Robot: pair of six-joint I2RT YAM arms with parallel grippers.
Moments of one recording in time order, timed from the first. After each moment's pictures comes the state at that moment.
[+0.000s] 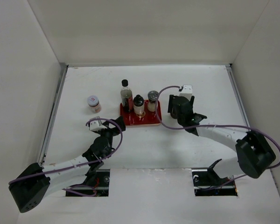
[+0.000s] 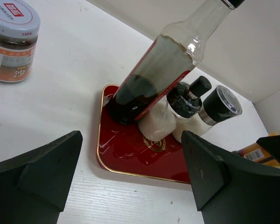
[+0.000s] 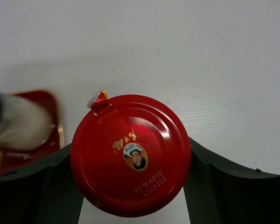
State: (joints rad) left arm -0.86 0.84 0.05 0.83 -0.85 -0.58; right arm 0.60 1.41 0.77 0.11 0.66 0.35
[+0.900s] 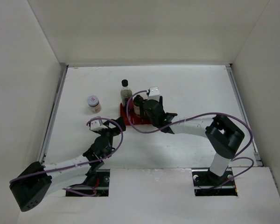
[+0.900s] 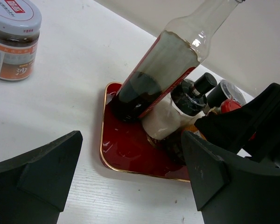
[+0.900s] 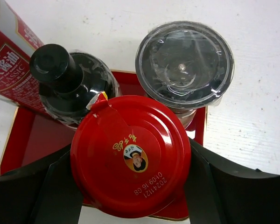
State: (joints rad) left arm -0.85 0.87 0.05 0.83 -0.84 -0.58; right arm 0.89 1.75 1.04 0.22 0.63 0.35
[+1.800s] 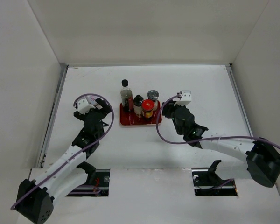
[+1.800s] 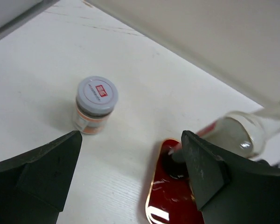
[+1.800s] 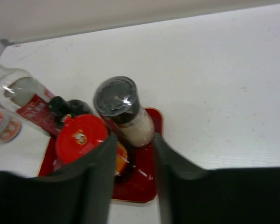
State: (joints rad) left arm -0.53 0.79 0.41 0.23 -0.79 -0.52; right arm 0.83 1.25 0.66 0.43 0.65 0.36
